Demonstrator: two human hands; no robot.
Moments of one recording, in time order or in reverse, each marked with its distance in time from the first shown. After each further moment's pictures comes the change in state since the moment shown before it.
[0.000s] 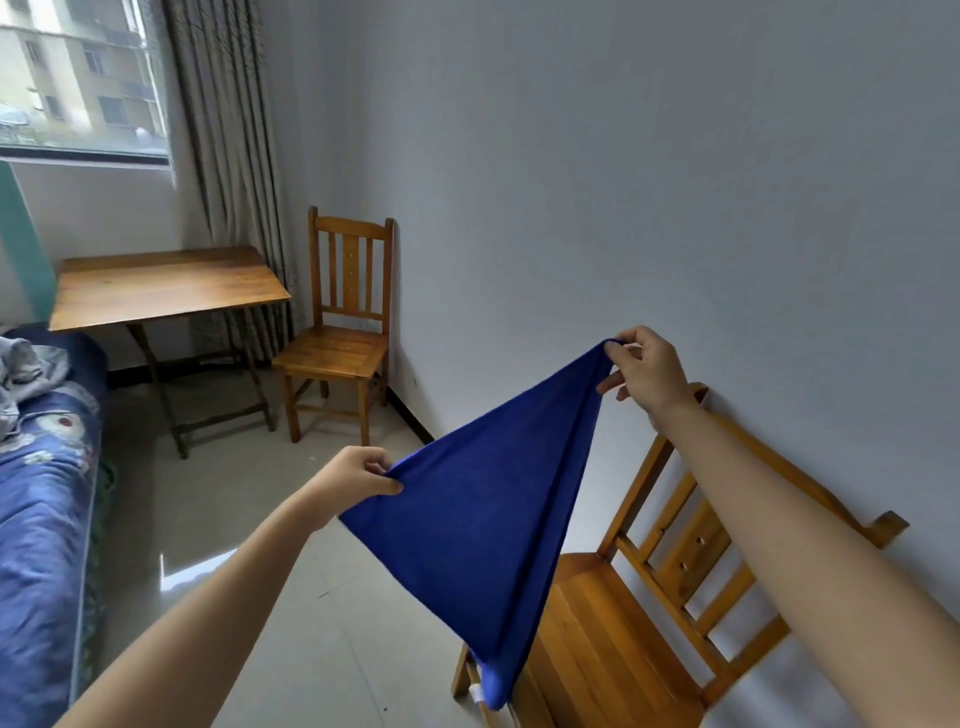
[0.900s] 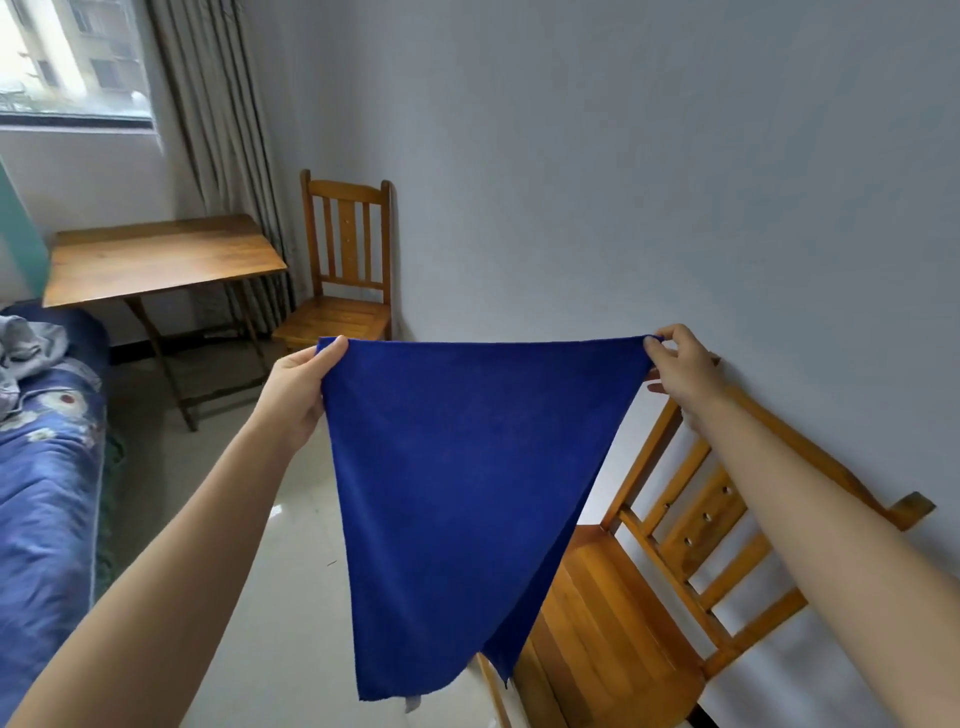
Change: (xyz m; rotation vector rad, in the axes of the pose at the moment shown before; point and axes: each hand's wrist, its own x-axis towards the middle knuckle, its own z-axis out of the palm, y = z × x) left_hand 0.012 0.050 -0.028 -0.738 0.310 0.118; right_hand 0.024 0.067 -0.022 -0.016 0.001 0.155
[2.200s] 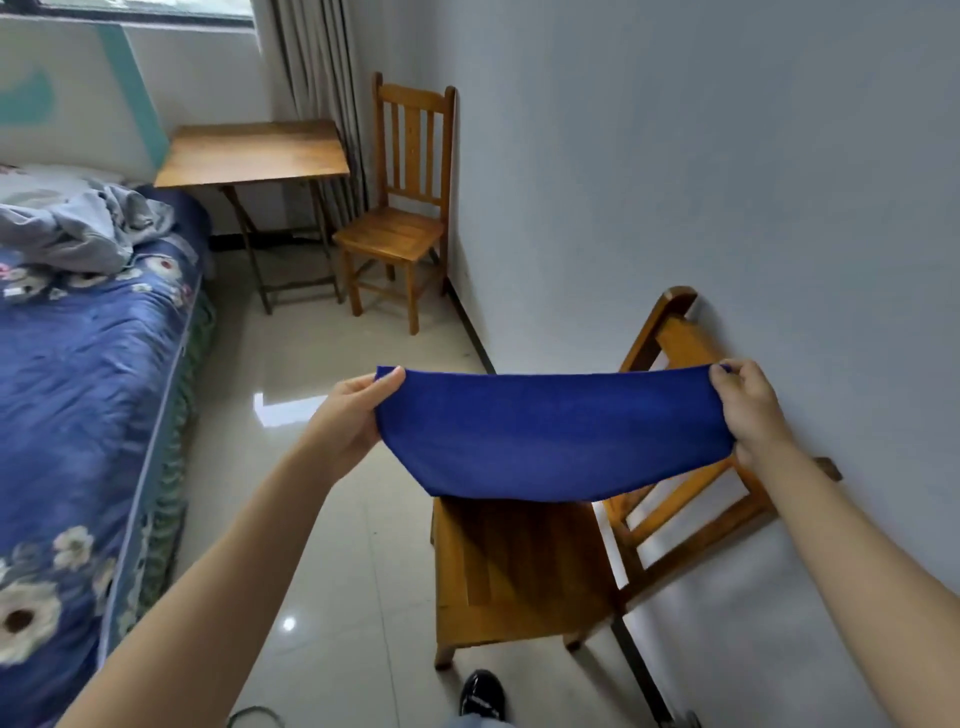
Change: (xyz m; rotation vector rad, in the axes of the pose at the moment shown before) left_hand -0.168 -0.108 0.200 0.019 0.042 -0.152; right_hand 0.014 0.180 -0.178 0.141 -0.148 0.125
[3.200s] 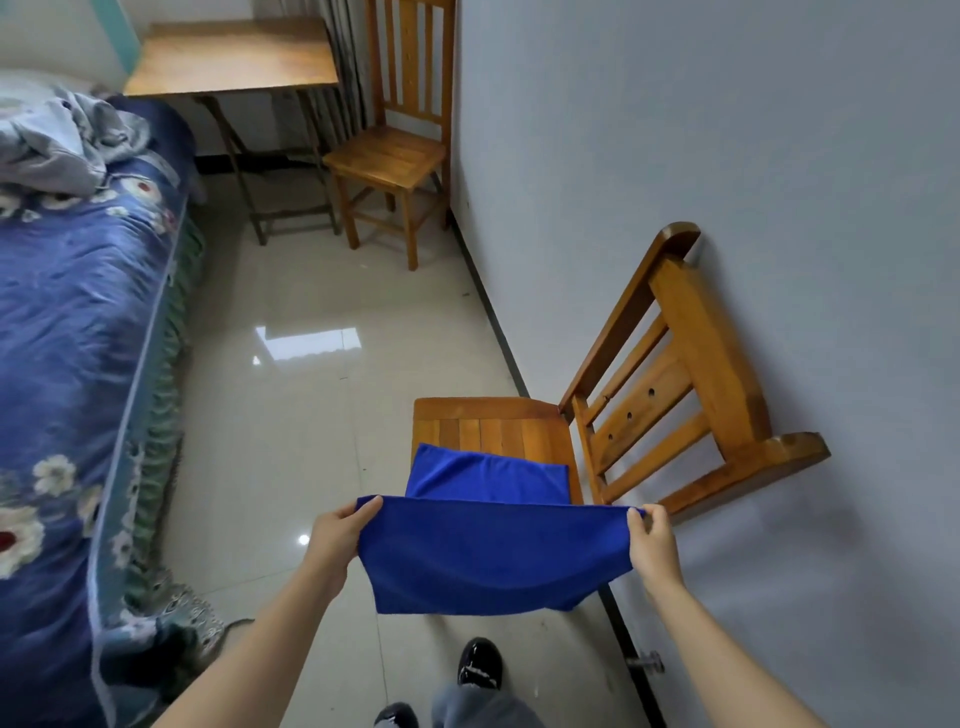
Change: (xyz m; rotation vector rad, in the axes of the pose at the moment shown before) left_hand -0.031 -0.207 0.016 0.044 0.409 -0.459; right_hand -0.083 0.196 0.016 -0.226 -0.116 0.433
